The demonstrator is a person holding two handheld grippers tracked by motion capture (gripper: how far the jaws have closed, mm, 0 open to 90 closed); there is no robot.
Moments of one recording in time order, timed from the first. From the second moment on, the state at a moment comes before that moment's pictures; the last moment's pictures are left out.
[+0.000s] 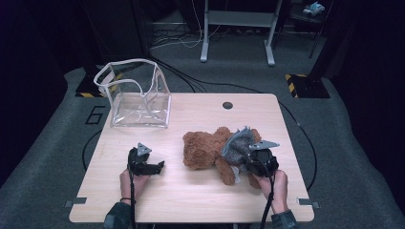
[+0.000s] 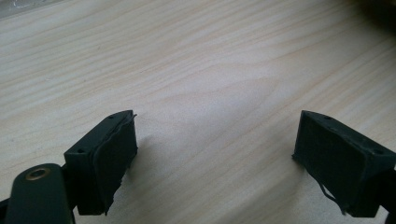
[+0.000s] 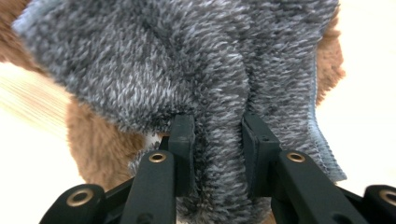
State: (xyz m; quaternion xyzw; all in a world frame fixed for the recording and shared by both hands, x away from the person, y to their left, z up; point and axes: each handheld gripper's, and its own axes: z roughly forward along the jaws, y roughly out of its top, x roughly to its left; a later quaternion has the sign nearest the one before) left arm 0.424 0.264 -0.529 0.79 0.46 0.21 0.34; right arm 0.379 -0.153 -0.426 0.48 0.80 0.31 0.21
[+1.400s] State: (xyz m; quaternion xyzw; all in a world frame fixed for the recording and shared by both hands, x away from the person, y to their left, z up) left arm 0.424 0.263 -0.529 0.79 0.46 0.21 0.35; right arm 0.385 -0.155 -0.434 0.47 0.81 0.31 0.19
